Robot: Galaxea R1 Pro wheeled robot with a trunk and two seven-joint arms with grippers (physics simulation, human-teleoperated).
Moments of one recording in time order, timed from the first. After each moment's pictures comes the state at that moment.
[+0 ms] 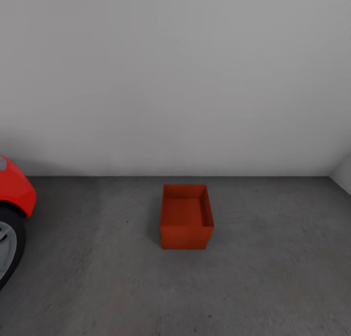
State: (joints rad) left arm -0.24 0.09 -0.05 -0.01 0.30 -0.13 0.11; right arm -0.12 -0.04 0.26 0.03 -0.24 -0.20 -0.03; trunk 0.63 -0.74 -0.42
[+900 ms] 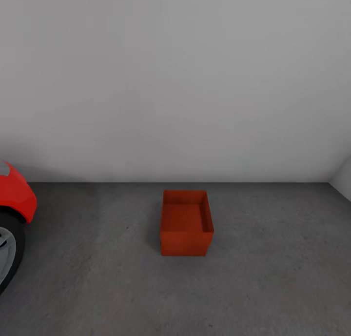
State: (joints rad) left arm -0.24 0.09 -0.05 -0.01 0.30 -0.13 0.11; right arm -0.12 -0.04 0.26 0.03 -0.24 -0.20 -0.03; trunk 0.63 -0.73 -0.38
